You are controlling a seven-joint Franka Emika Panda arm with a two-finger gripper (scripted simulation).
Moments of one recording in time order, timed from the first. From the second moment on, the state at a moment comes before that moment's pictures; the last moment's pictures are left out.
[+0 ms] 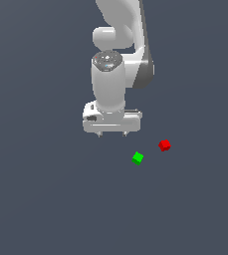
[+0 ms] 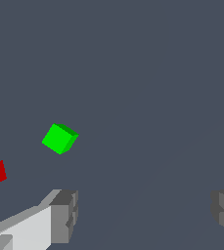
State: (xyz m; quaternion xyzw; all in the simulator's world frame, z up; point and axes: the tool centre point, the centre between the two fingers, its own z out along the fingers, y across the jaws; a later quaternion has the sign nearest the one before) arm 0.006 -0.004 0.189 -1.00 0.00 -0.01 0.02
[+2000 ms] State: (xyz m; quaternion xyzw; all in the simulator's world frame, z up) arm -0.043 0.264 0.065 -0.99 -0.12 0.00 0.00
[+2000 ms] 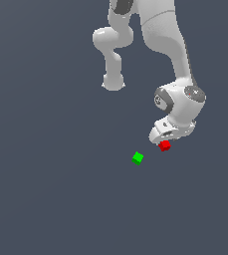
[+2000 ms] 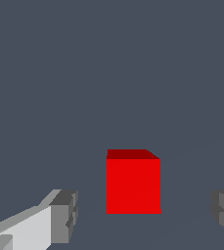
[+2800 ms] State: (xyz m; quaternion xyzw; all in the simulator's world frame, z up) arm -0.044 0.267 0.020 -0.99 -0.12 0.00 0.00
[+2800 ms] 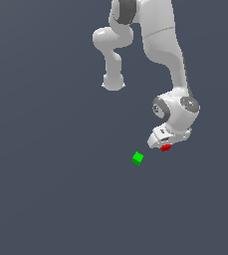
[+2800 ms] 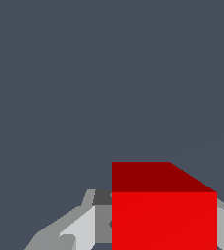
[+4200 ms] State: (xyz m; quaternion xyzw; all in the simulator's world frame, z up) arm -0.044 0.267 0.109 -0.99 -0.12 0.00 0.00
